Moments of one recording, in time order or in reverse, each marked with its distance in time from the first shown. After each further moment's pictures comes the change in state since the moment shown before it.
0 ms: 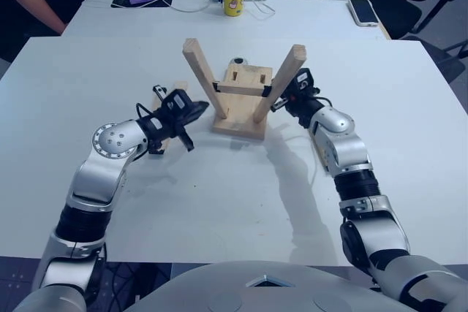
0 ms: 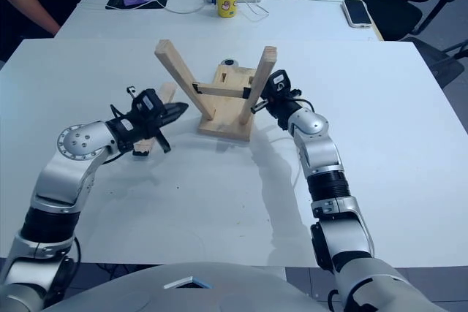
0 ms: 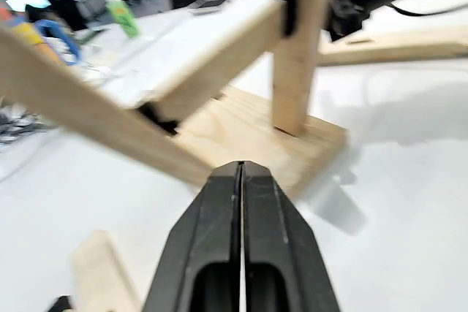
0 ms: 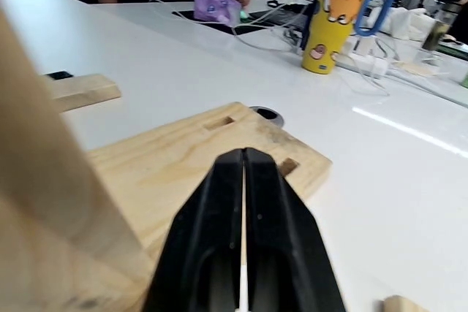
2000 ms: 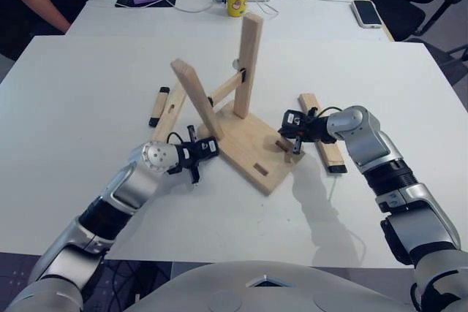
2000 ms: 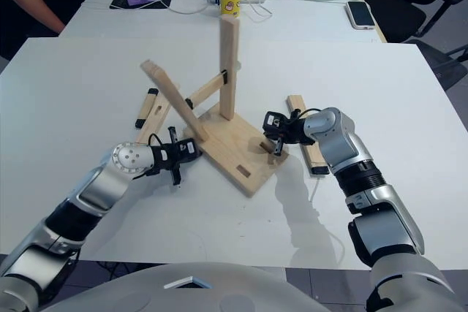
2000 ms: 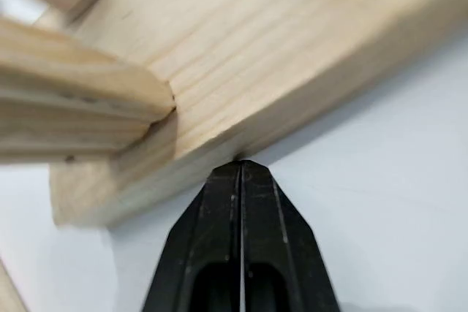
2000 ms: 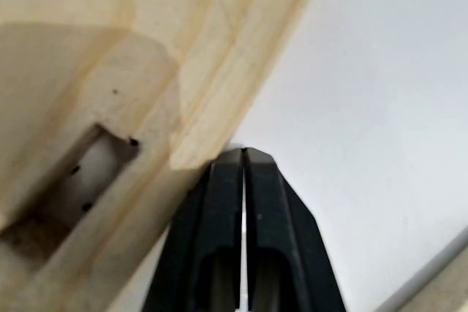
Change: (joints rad) left arm -0.093 -0.079 -0.295 0.259 0.320 0.077 0.065; right arm -0.036 -0.311 0.259 -0.023 -0.270 0.116 0.541
